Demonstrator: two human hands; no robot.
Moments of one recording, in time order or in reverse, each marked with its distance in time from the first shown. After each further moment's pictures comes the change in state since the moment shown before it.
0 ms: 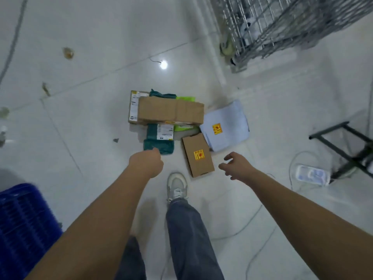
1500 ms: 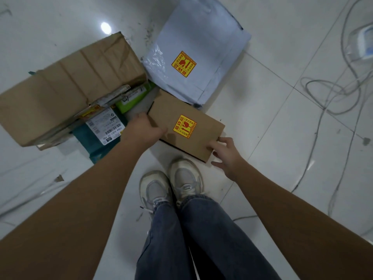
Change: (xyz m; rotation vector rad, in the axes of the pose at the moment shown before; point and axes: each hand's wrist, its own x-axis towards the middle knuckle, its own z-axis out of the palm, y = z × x) left_hand 0.265 0.086 0.114 -0.076 0.034 0.084; right_hand 0.202 0.131 0.163 1.304 -0.027 0.378
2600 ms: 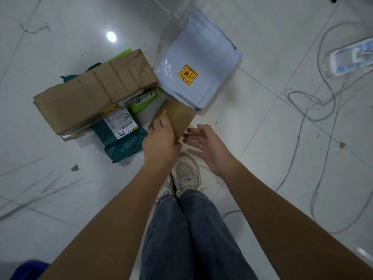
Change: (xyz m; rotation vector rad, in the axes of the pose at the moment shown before) left_hand -0.103 0.027 -0.002 0.264 0.278 0.258; right_hand -0.096 -0.035 0.040 0.130 -0.280 -0.112
